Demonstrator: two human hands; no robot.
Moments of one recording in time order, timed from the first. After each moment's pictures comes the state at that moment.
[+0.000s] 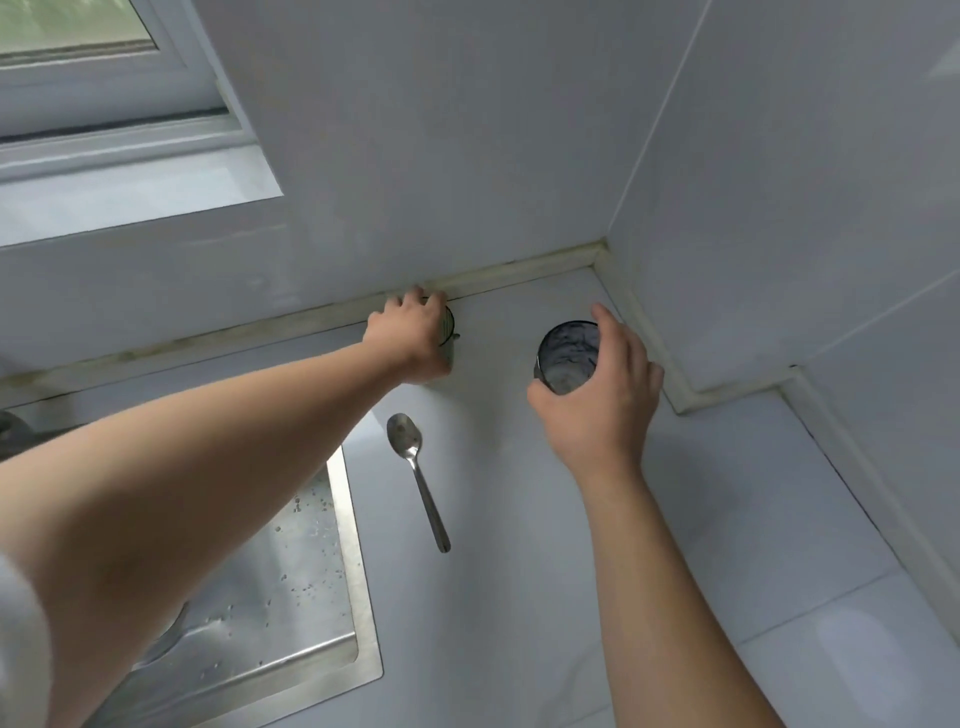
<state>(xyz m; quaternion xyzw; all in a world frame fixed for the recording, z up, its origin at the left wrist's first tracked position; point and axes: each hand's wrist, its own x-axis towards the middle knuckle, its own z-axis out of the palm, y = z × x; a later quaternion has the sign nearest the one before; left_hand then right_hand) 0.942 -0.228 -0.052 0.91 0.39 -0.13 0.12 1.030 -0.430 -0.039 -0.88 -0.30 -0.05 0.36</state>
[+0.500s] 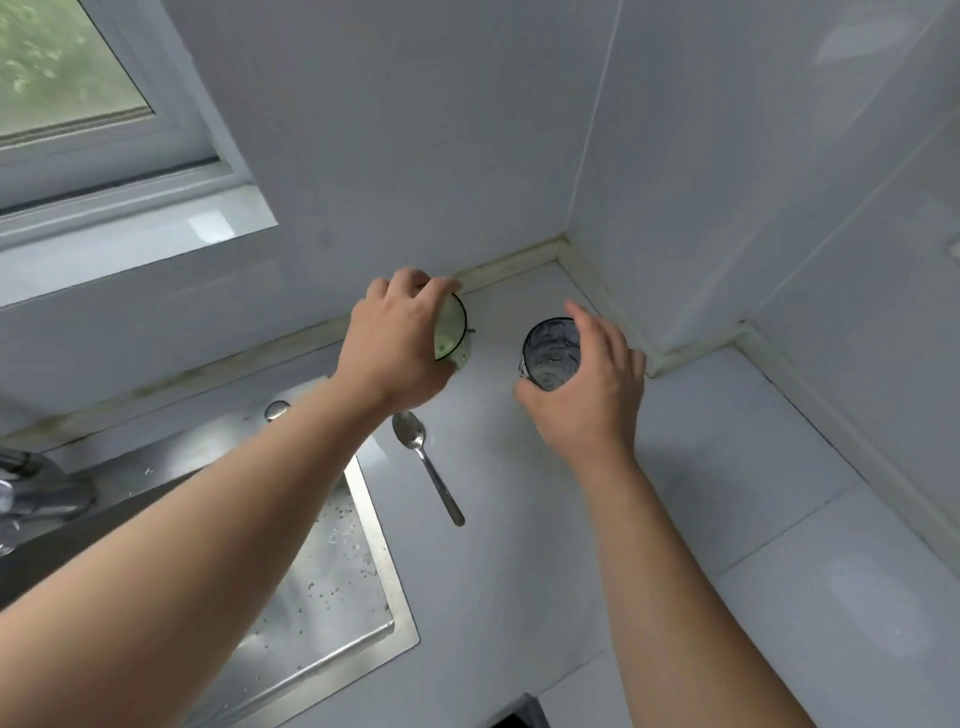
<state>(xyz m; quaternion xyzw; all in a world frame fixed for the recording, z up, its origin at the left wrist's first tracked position) 0.883 -0.298 0.036 0.95 0.28 0.08 0.11 0.985 -0.467 -0.004 -0.89 -0.27 -0.04 0.38</state>
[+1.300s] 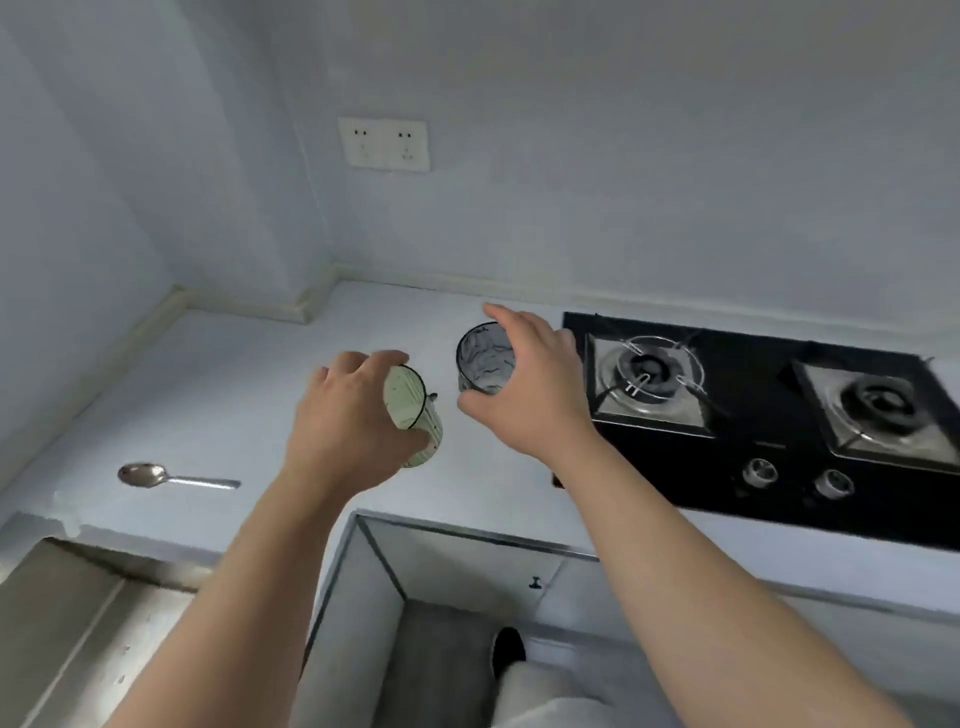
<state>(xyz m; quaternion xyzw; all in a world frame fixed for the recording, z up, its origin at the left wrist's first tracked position) 0.690 -0.621 0.100 0.98 -0.03 0.01 0.21 0.702 -0.813 0.082 -0.93 -0.02 -0.15 0.32</state>
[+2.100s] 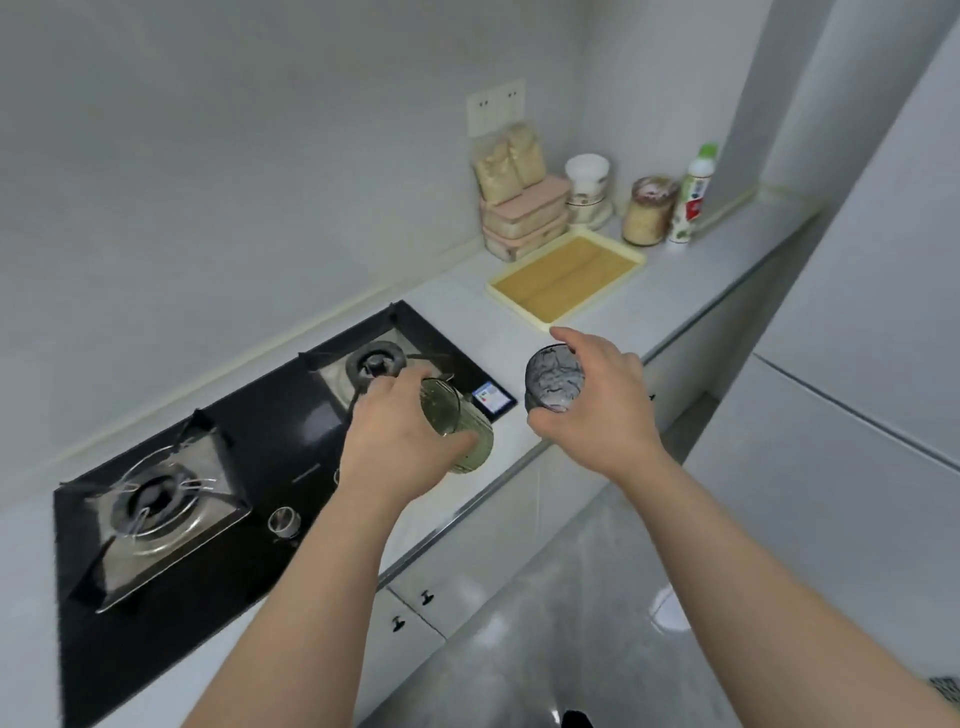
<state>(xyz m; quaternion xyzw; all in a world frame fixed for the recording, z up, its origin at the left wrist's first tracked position) 0.484 -1.254 0.102 0.87 -0.41 -0.12 0.23 0.324 -1.387 0.067 -0.81 0.43 -0.28 0.28</state>
